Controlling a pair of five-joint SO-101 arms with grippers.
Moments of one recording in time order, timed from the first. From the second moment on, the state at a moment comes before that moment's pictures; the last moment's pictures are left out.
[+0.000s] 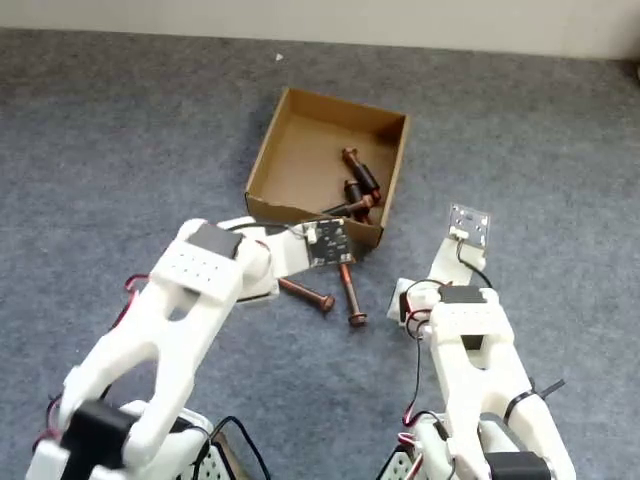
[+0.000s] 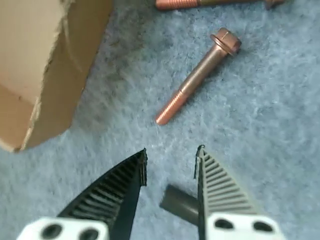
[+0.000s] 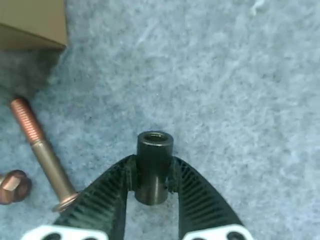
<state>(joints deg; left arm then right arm) 14.7 -18.2 40.0 60.4 -53.1 -9.1 -28.3 63.5 43.1 -16.1</state>
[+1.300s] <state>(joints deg) 27.1 19.7 12.6 65.6 -53.9 -6.8 -28.3 63.5 43.1 -16.1</state>
